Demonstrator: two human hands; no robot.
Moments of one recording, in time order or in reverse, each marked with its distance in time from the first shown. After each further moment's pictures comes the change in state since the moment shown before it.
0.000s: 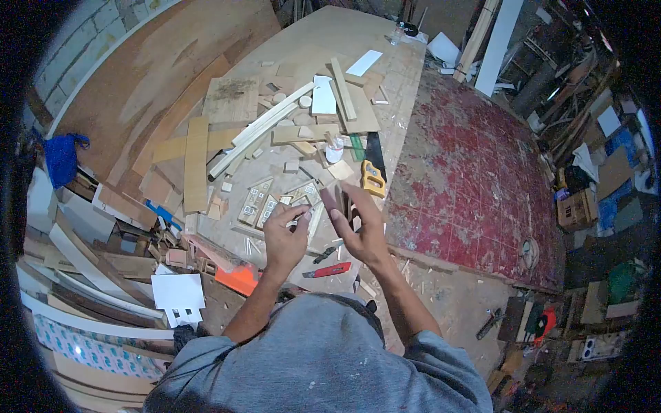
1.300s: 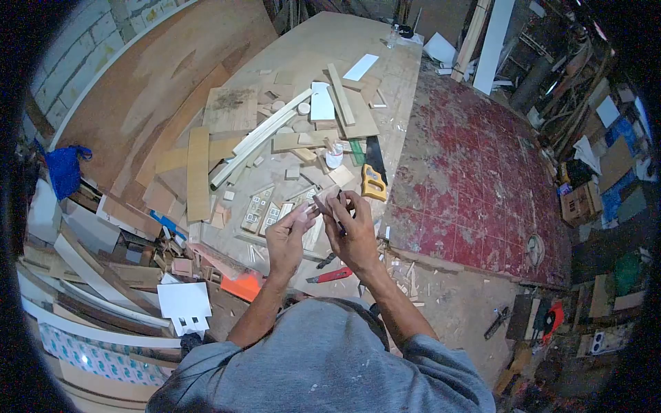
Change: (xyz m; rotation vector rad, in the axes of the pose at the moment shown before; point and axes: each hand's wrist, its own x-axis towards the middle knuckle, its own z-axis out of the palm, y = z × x) left_hand -0.002 -0.014 0.011 -0.582 -0.131 -0.201; right_hand -0.001 -0.005 0.018 -0.604 0.105 -0.371
